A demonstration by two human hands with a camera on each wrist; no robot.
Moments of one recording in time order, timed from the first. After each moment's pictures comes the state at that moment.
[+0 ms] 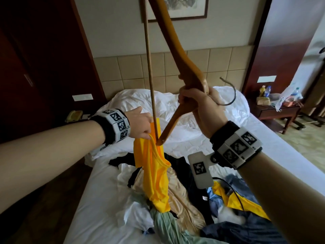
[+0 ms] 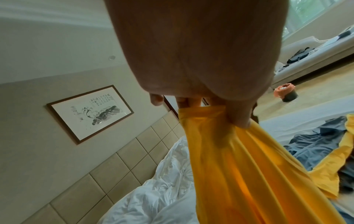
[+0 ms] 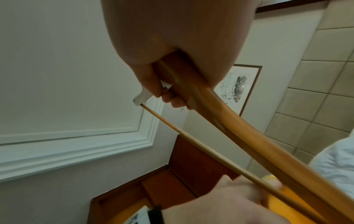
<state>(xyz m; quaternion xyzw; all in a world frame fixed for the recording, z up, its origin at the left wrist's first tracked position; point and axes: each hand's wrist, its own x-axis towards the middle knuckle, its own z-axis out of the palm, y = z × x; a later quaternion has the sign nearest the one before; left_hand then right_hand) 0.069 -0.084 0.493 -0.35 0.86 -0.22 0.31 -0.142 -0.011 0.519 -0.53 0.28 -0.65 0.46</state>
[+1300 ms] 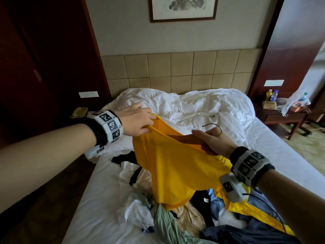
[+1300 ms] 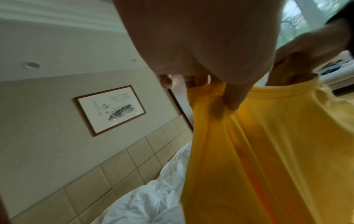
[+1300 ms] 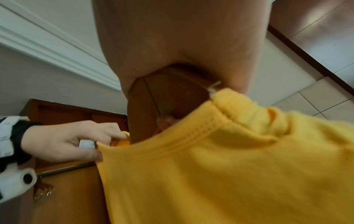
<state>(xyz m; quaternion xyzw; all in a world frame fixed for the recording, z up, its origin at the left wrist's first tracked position) 0.108 -0.078 0.487 -0.33 0.92 -0.21 0.06 -0.195 -0.018 0.430 -0.63 0.57 -0.32 0.41</state>
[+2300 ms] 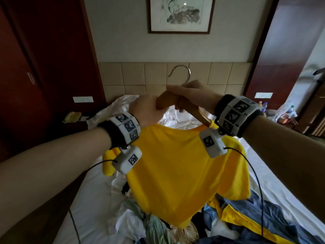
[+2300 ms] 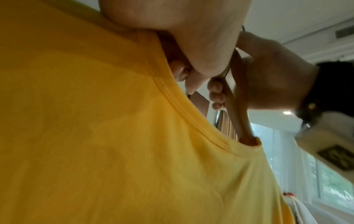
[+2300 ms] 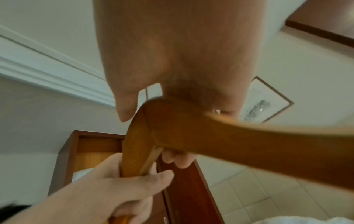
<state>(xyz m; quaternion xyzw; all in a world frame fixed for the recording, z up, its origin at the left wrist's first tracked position) 0.045 -0.060 0.527 -0.57 0.76 0.01 -0.31 -0.143 -0.046 0.583 -0.76 0.46 -0.32 0.32</state>
